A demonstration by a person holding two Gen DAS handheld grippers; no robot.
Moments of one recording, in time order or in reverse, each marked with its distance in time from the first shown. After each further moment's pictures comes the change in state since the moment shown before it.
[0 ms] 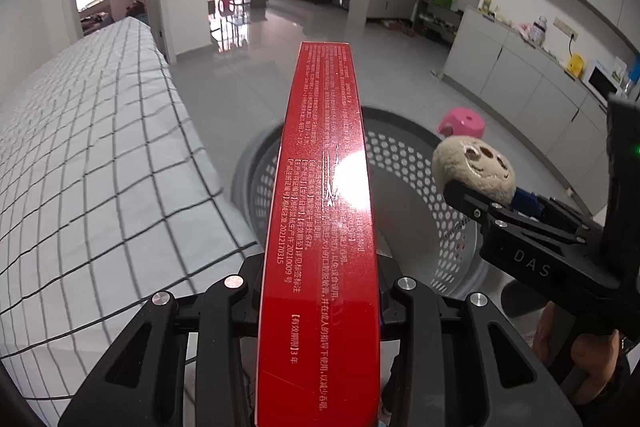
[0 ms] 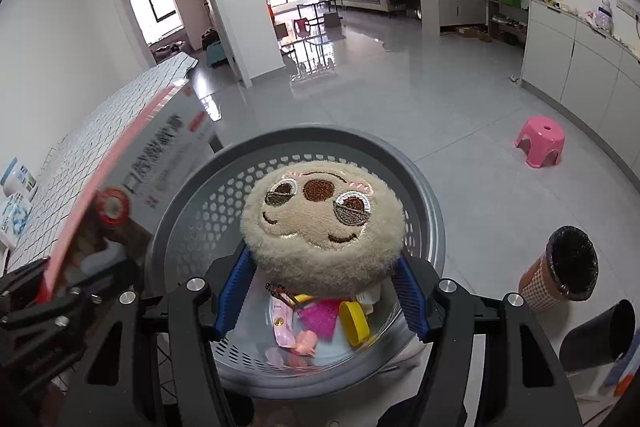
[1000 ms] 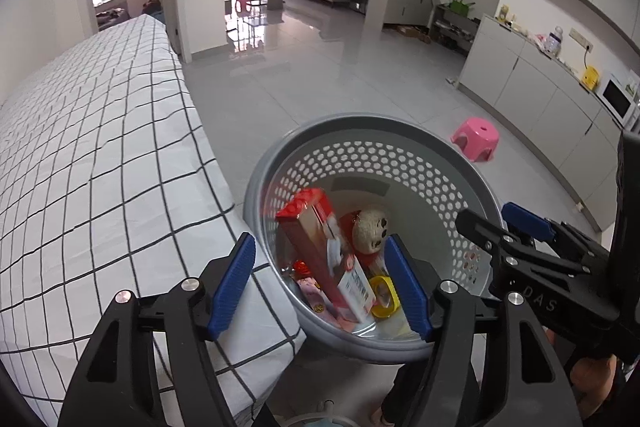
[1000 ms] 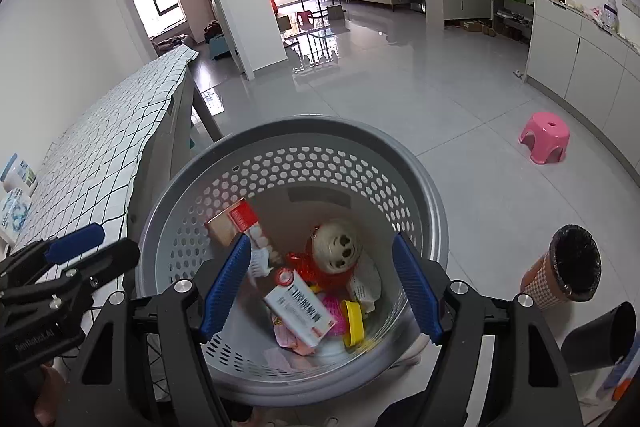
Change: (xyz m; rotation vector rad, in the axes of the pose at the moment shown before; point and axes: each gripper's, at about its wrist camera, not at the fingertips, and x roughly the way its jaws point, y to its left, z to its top) left arm -0.001 0.005 0.009 -0.052 -0.027 0.049; right arm 0.011 0.000 0.001 -0.002 0.017 0.010
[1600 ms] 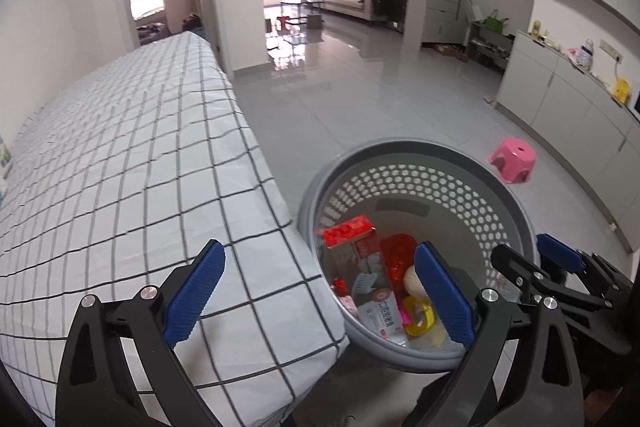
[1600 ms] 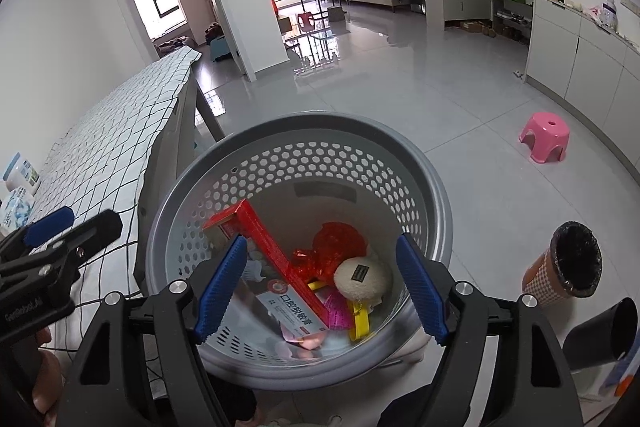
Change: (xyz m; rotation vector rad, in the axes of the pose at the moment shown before) left arm -0.020 0.008 0.002 -0.032 -0.077 0.169; right arm -0.010 0.006 -0.009 0.005 -0.006 0.010
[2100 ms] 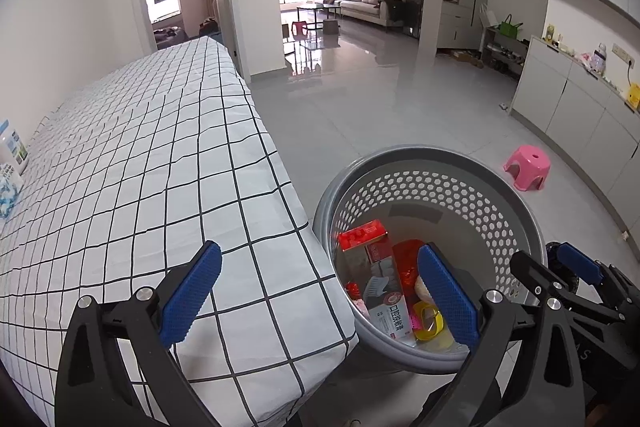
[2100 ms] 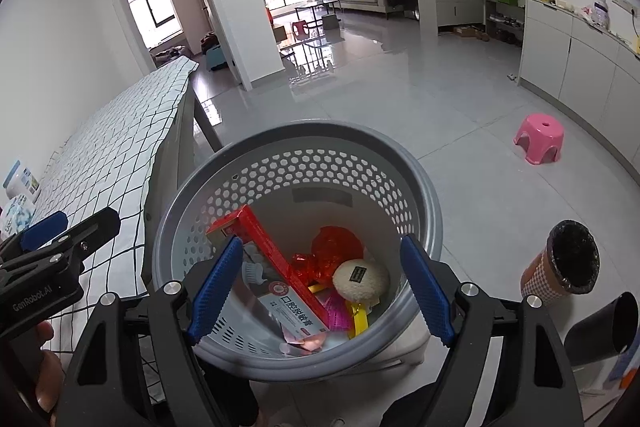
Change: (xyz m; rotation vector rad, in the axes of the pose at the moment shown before) left arm -0.010 0.001 0.000 -0.011 -0.017 0.051; right arm -0.015 0.001 -0.003 0.014 -0.040 -0.030
